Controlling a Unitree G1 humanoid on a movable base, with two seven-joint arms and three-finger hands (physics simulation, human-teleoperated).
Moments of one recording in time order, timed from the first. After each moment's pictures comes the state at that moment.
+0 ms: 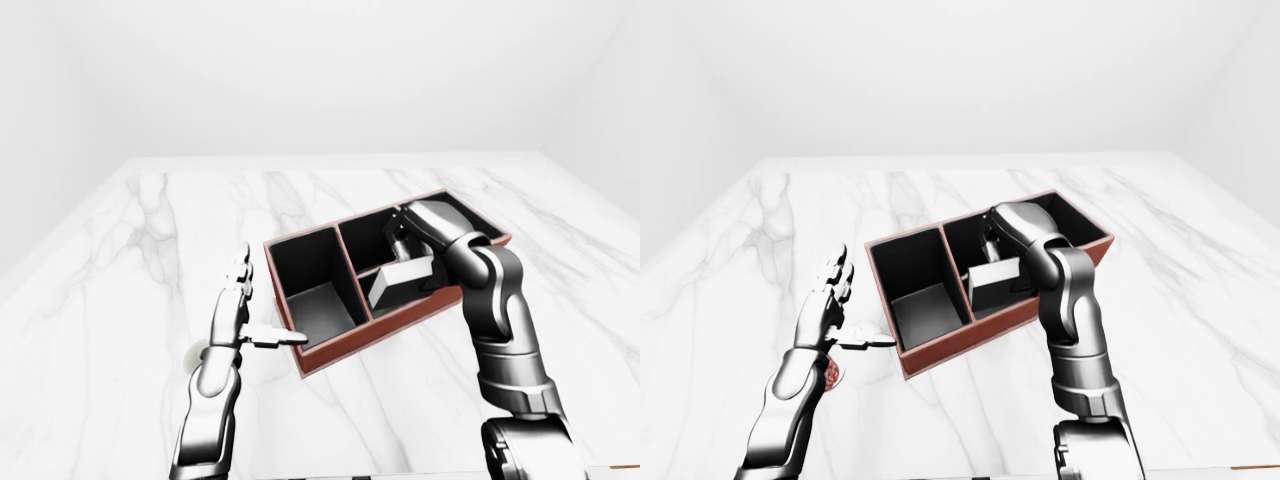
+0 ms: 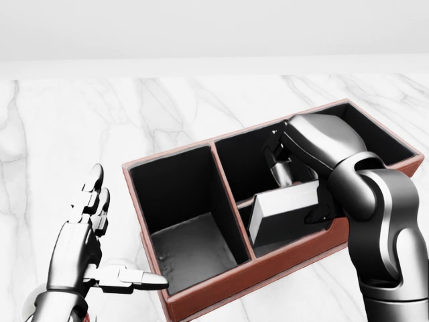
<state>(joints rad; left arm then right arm) 0.04 0.02 0.02 -0.16 0.07 0.09 -0.09 -0.51 -0.24 -0.06 -0.08 -1.01 0.02 0.67</state>
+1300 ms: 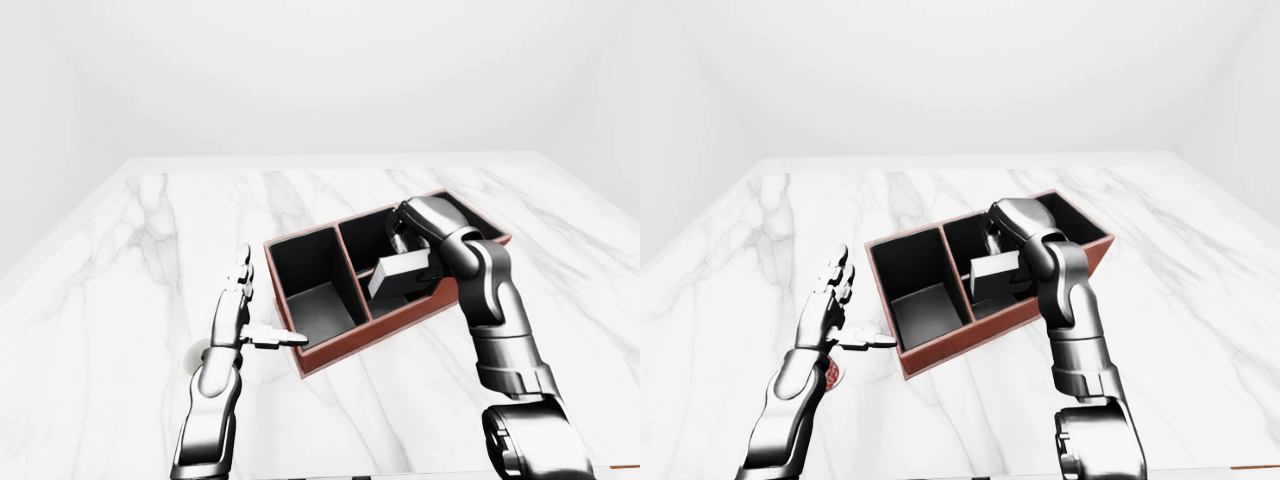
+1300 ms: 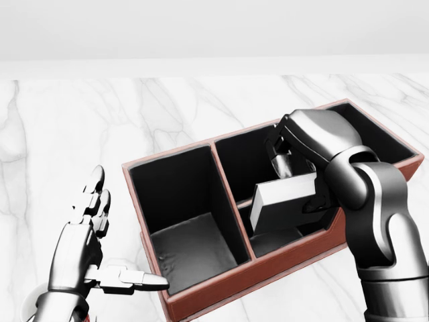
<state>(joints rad) 0.04 0.02 0.02 -0.15 0.07 0.09 -0.09 -0.57 -0.27 -0.05 0.10 -1.00 -0.03 0.54</state>
